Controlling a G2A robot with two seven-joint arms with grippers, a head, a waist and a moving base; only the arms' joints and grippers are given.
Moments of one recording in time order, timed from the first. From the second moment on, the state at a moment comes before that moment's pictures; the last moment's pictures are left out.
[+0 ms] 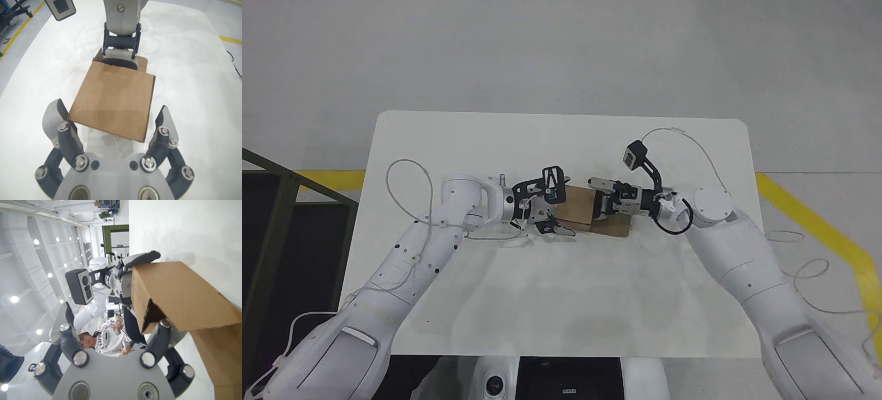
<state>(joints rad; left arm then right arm) 0.75 -1.16 -0.85 -1.21 1.37 -0.95 -0.03 -0.70 -1.23 0.87 -0.92 0.61 -0.32 1.13</state>
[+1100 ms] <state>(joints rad) 0.76 -1.16 -0.88 -1.22 1.37 -0.96 -0.05 -0.69 -1.17 1.02 -0.96 0.46 -0.38 1.23</state>
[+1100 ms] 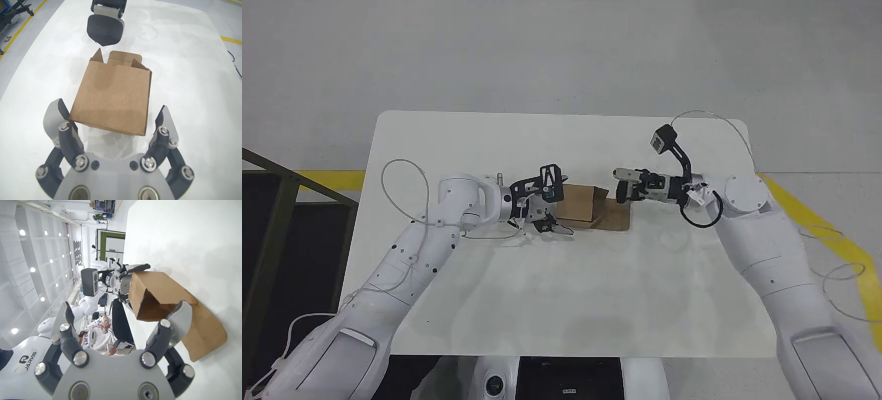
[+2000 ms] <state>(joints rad) 0.77 -1.16 -0.88 -1.22 1.38 -0.95 -0.04 -0.61 -1.25 0.88 -0.82 0.57 -0.42 1.37</state>
